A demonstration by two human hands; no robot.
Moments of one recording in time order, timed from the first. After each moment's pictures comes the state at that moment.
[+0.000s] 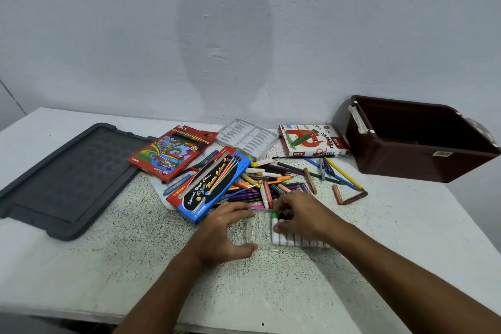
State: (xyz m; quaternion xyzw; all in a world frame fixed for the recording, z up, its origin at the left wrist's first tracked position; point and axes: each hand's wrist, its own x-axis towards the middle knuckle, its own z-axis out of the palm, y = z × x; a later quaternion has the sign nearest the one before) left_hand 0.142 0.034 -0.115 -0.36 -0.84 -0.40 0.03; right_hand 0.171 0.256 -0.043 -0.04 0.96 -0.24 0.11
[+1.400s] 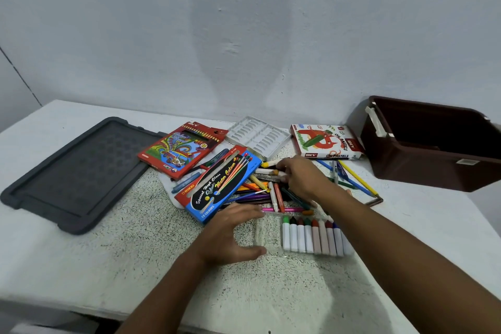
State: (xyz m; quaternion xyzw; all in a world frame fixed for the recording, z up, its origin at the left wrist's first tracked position) left_hand 0.142 0.033 -0.108 -0.35 -0.85 -0.40 0.00; right_hand 0.081 0.257 -0.043 -0.02 0.98 -0.18 0.03
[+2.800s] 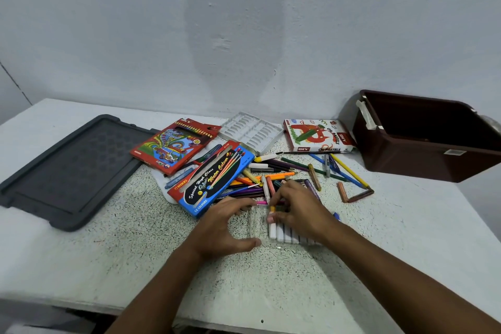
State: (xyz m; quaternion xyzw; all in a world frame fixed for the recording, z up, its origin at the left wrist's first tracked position) left_hand 0.144 0.036 -0.106 -0.32 -0.85 -0.41 0.00; right_hand 0.167 0.250 -0.059 -0.06 0.94 -0.32 0.05
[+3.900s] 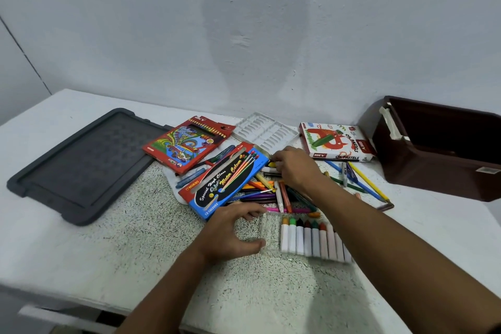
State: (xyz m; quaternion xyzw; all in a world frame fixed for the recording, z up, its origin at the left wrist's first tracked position) left_hand 0.143 0.032 -0.107 -0.29 -0.82 -0.49 0.00; right_hand 0.041 0.243 -0.060 -0.08 0.99 -0.08 0.00
